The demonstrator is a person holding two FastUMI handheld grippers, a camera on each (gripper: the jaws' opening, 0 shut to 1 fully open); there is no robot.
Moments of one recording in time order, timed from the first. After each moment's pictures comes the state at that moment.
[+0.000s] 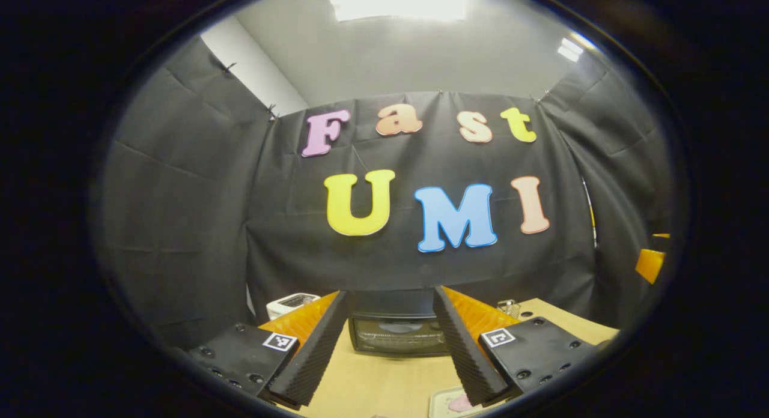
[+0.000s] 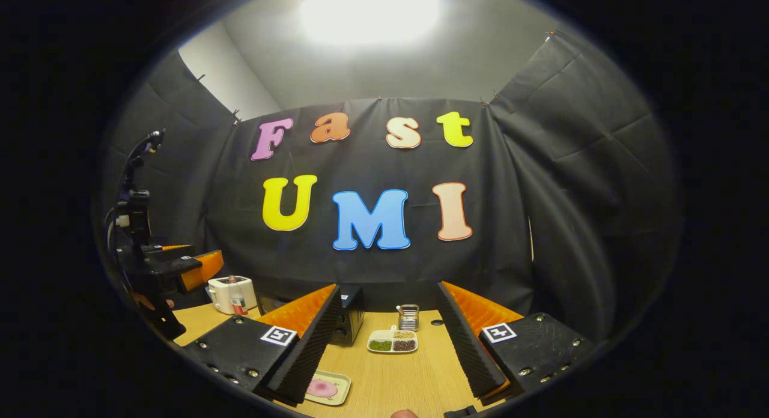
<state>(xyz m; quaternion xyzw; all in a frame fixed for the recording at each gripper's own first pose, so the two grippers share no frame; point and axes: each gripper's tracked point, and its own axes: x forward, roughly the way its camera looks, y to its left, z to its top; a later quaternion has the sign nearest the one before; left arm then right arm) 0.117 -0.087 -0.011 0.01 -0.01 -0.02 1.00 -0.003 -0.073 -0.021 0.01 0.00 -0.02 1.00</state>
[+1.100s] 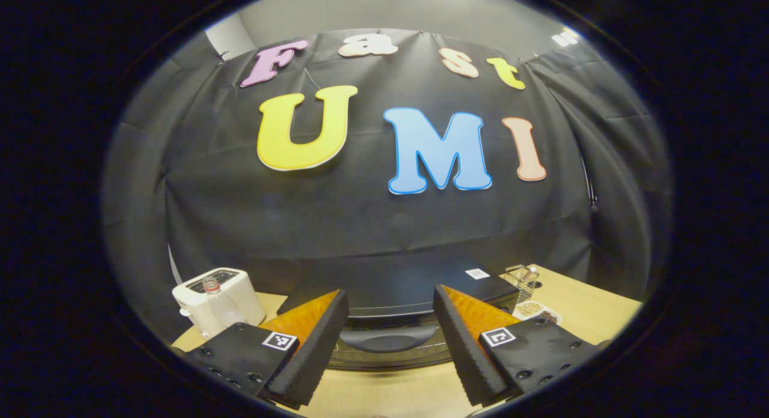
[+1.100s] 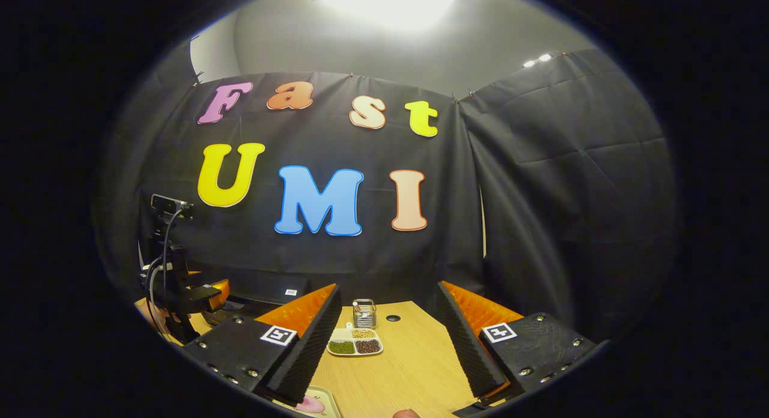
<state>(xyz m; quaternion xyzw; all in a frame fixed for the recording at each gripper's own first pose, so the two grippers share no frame) 0.354 -0.120 -0.192 0.01 0.11 -0.14 0.98 0.064 -0.057 -0.044 -0.04 0.04 -0.18 0.98</state>
